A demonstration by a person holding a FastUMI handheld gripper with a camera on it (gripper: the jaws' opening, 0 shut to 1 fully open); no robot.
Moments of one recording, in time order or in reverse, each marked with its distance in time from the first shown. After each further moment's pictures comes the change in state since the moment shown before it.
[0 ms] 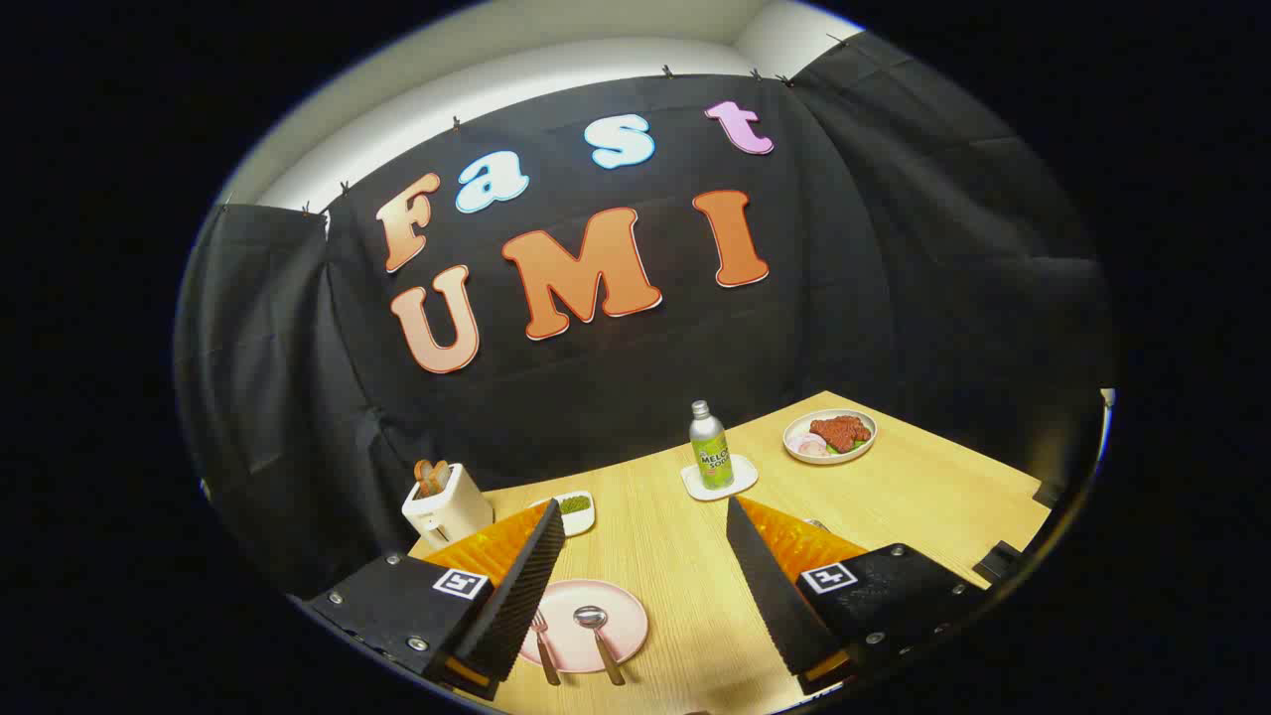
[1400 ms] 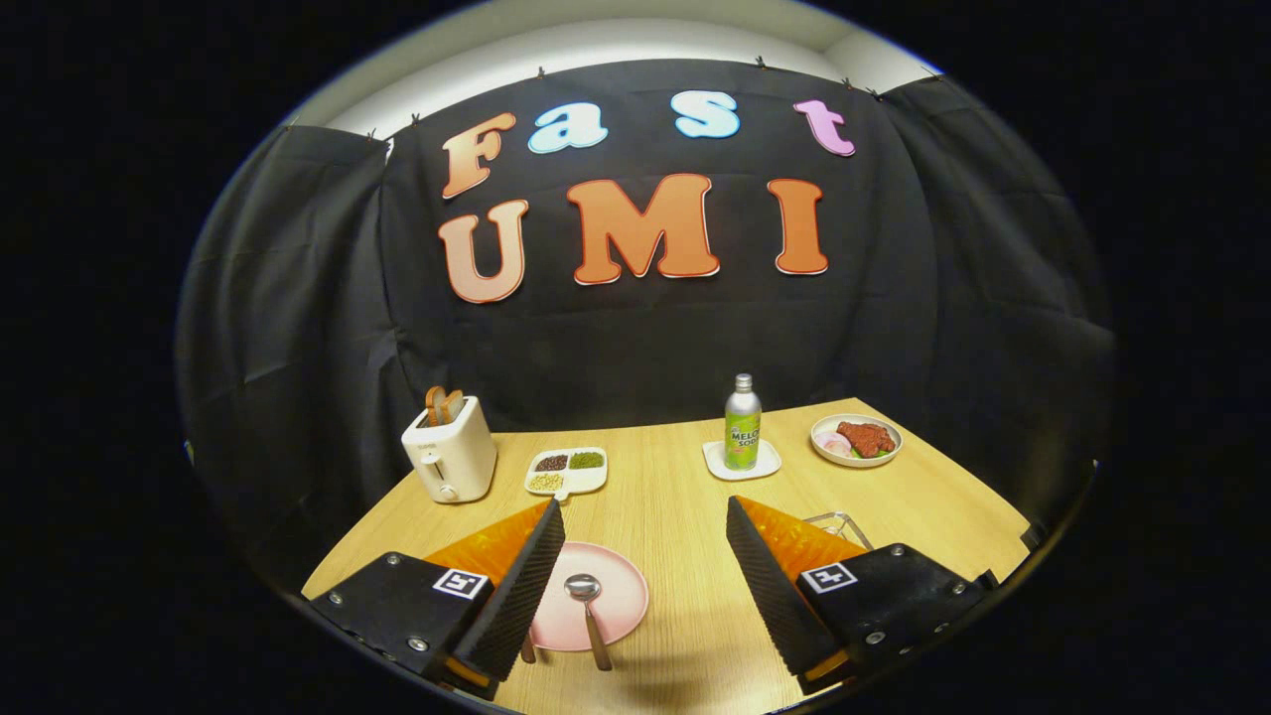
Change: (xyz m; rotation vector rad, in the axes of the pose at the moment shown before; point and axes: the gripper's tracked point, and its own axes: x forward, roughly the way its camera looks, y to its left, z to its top) arm 0.010 0.040 -0.058 -0.201 0.106 0.085
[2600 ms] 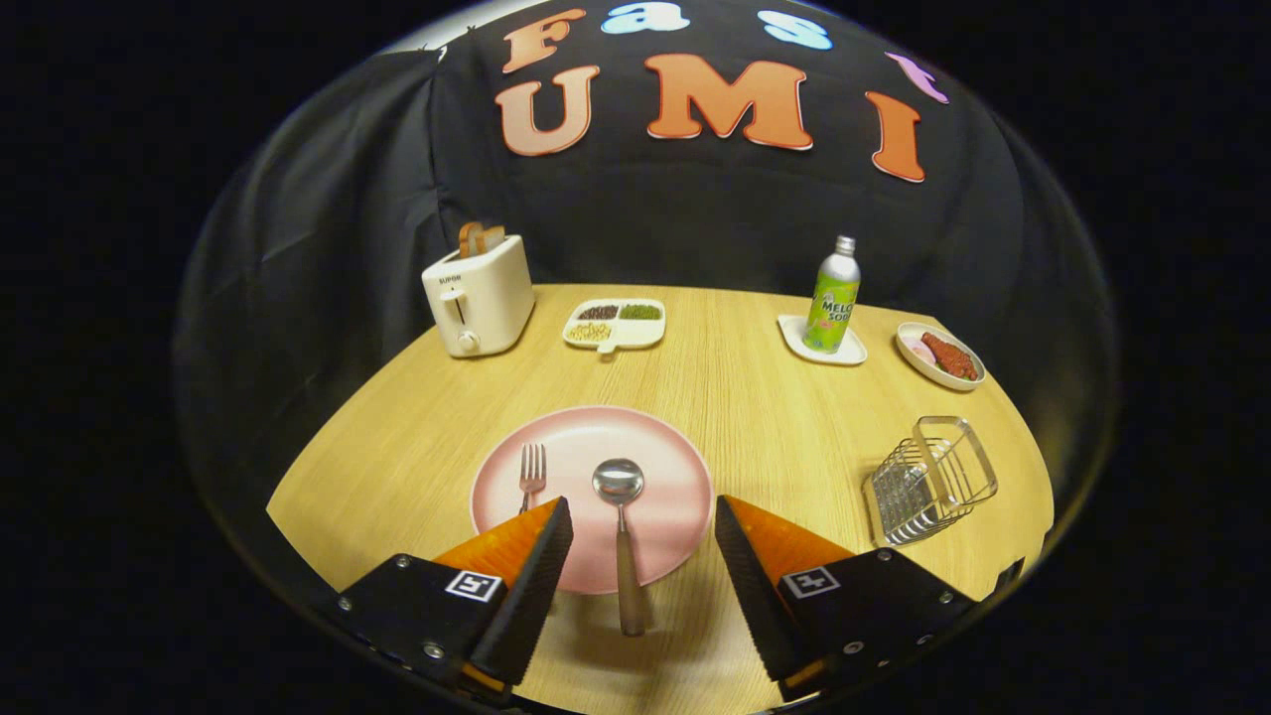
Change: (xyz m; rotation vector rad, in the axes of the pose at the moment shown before) arm 0.051 0.043 -0.149 -0.168 0.391 0.129
